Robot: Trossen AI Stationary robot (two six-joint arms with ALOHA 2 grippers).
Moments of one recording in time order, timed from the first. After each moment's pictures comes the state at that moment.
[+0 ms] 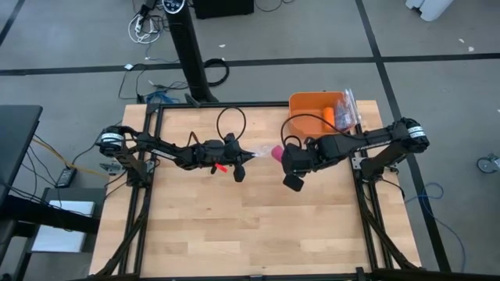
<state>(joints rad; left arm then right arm) 0.09 1.66 0.68 0.74 -0.12 -0.19 0.16 1.50 1.36 -1.16 0.29 0.64</state>
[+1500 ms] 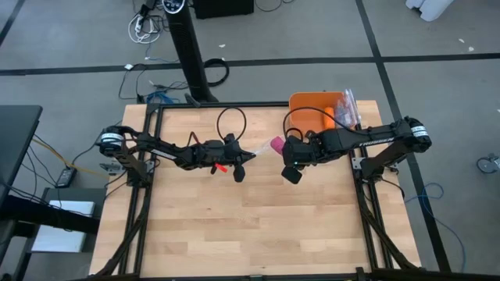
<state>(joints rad) 0.09 1.66 0.68 0.73 -0.12 -0.20 0.12 1.47 1.36 -1.12 0.35 0.63</state>
